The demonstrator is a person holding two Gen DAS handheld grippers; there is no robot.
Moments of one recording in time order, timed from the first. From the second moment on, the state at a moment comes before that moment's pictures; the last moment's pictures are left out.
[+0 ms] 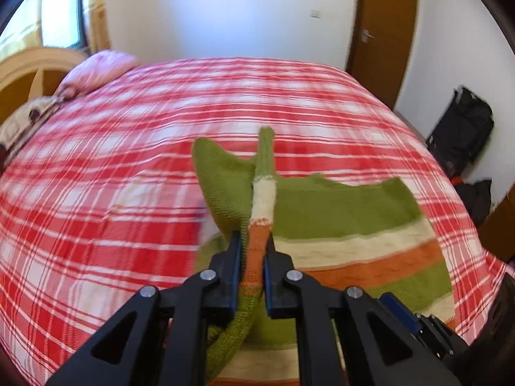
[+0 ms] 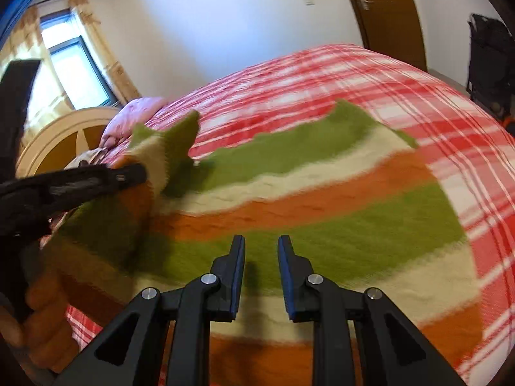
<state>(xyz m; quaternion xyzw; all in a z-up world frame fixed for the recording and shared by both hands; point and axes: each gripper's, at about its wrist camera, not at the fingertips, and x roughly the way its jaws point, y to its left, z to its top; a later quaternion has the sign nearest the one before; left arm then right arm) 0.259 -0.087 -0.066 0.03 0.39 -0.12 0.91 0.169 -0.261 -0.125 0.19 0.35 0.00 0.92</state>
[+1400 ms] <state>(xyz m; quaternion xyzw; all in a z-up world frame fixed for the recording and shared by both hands) 0.212 0.070 -0.119 -0.03 0.41 -0.01 0.91 0.268 -0.180 -0.131 0.14 0.39 0.10 0.91</state>
